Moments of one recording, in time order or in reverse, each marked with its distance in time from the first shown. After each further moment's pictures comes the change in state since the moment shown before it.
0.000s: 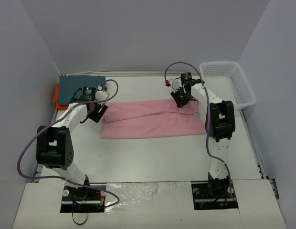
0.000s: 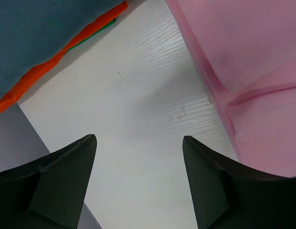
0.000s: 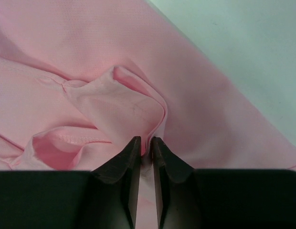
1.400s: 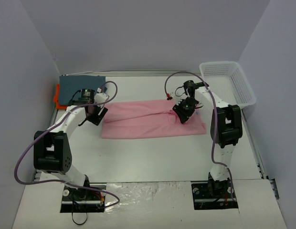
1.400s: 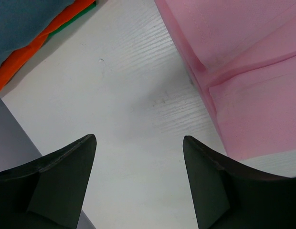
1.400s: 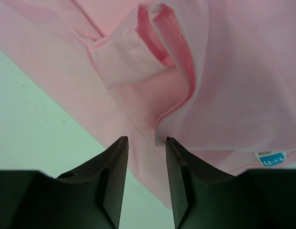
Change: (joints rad) left arm 0.000 -0.068 -0.048 -0.038 0.047 -0.018; right arm 0.000 -0.158 -0.166 -0.279 -0.085 -0.170
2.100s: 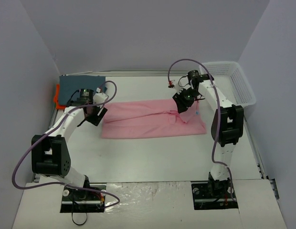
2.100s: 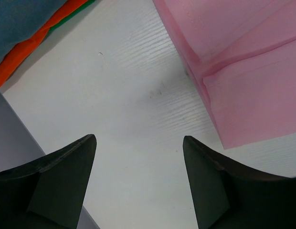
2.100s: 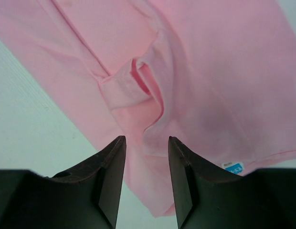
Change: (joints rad) left arm 0.000 -0.046 0.000 -0.043 0.017 0.000; right arm -0.040 0.012 0.151 -0.048 -0.147 -0.024
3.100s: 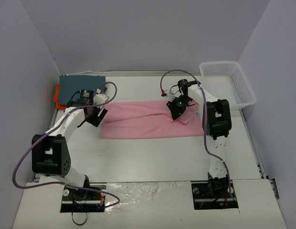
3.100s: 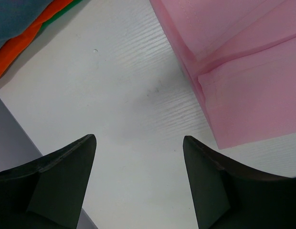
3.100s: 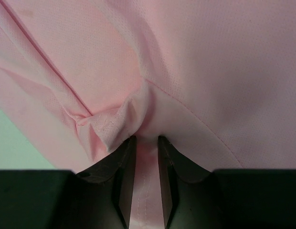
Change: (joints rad) left arm 0.000 0.002 -0.020 0.009 0.000 -0.001; right arm 0.058 0.220 0.039 0.062 -0.013 0.047
